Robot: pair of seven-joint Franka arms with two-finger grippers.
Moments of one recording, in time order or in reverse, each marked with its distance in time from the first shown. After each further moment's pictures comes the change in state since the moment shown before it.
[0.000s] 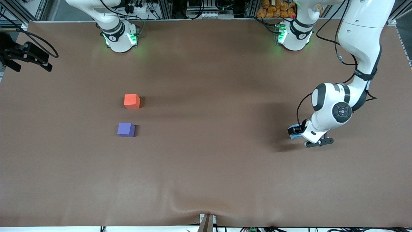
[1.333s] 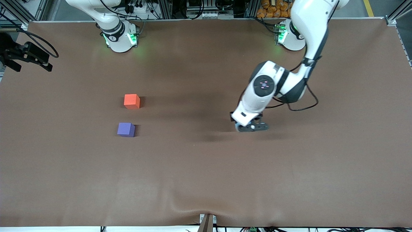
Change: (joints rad) left arm -0.475 0.000 -0.028 0.261 0.000 -0.165 -0.379; right arm 0.000 0.001 0.000 0.000 0.000 0.000 0.000
